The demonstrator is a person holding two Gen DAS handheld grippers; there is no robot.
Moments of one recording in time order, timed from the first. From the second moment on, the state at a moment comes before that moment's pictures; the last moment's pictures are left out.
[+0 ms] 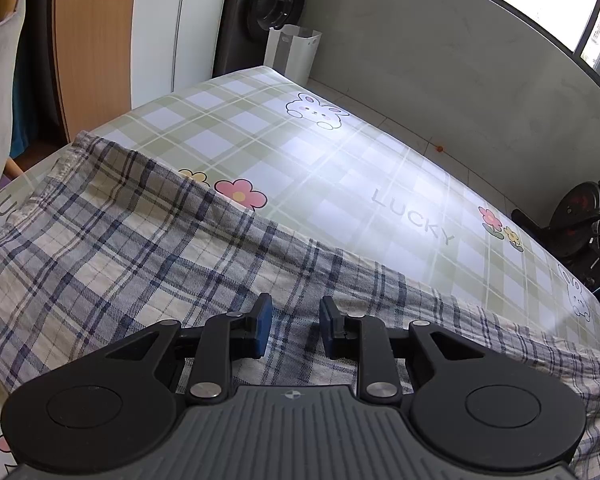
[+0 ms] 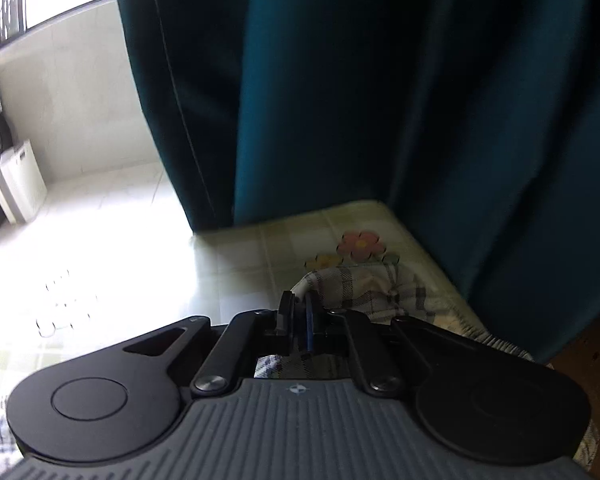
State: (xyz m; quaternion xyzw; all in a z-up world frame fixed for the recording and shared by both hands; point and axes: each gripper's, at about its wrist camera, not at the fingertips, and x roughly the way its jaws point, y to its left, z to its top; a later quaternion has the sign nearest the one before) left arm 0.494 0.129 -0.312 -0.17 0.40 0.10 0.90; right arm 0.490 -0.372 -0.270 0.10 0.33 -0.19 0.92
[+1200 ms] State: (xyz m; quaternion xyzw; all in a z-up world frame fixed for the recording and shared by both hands) left arm 0.442 -0.016 -0.313 -0.07 0.45 0.01 0.89; right arm 0.276 -0.449 -0.274 0.22 0.29 -0.18 0.91
